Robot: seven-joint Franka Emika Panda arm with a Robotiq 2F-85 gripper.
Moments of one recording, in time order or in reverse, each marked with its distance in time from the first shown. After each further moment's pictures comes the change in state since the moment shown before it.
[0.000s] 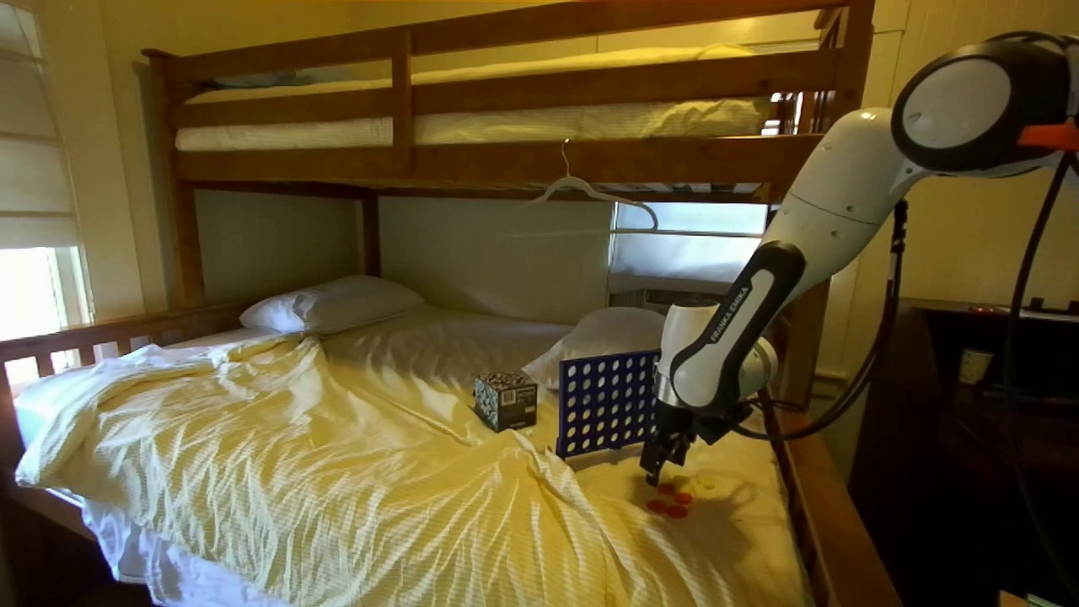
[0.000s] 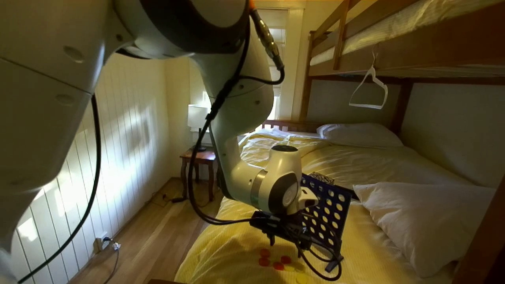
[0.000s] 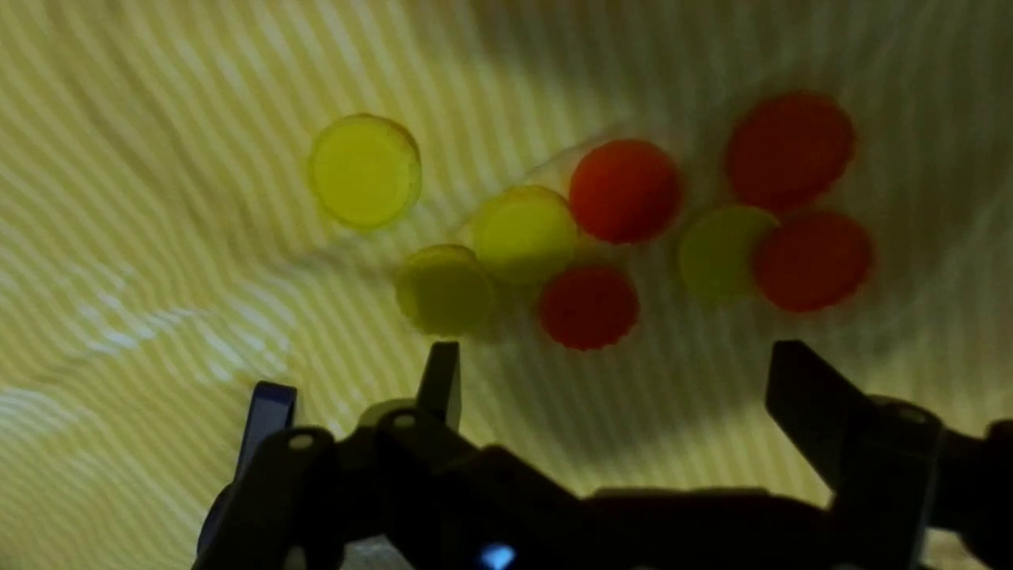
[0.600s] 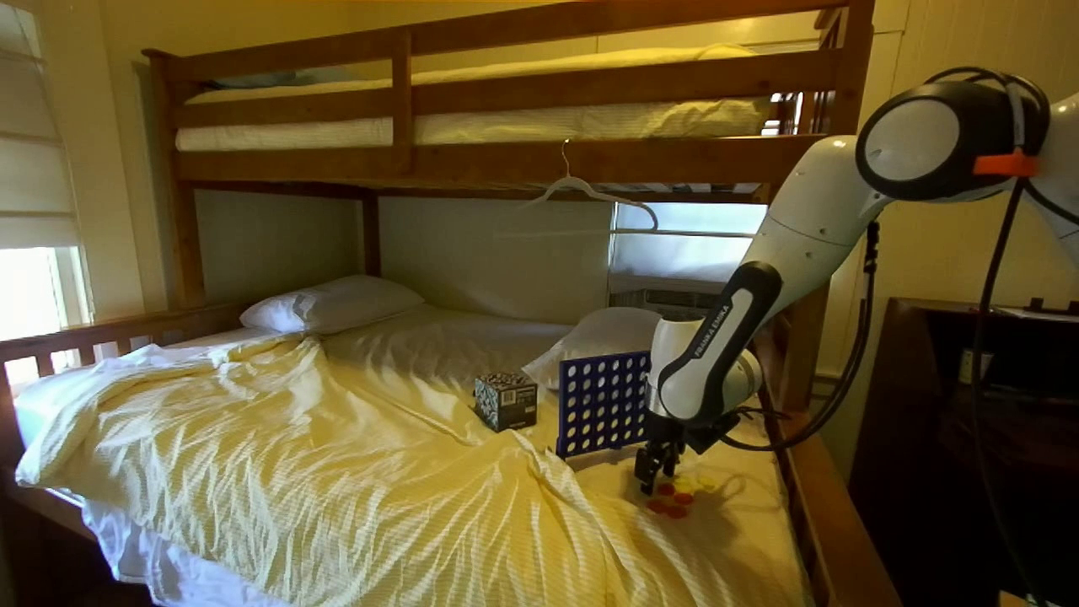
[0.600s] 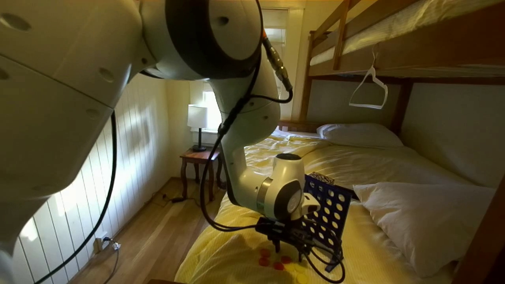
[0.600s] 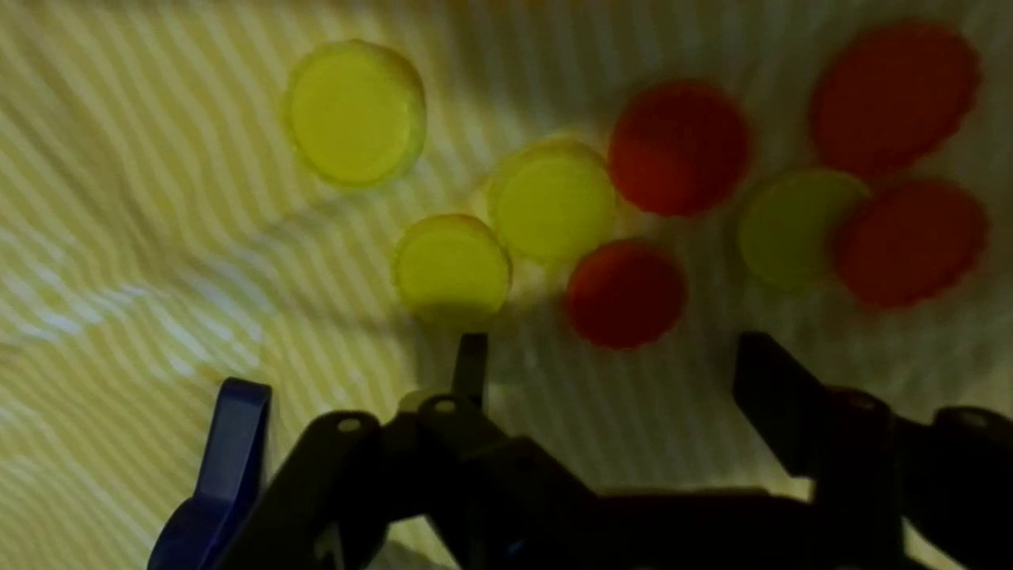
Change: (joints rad) arm -0.005 0.105 0.001 0.095 0.000 -0.001 -0.022
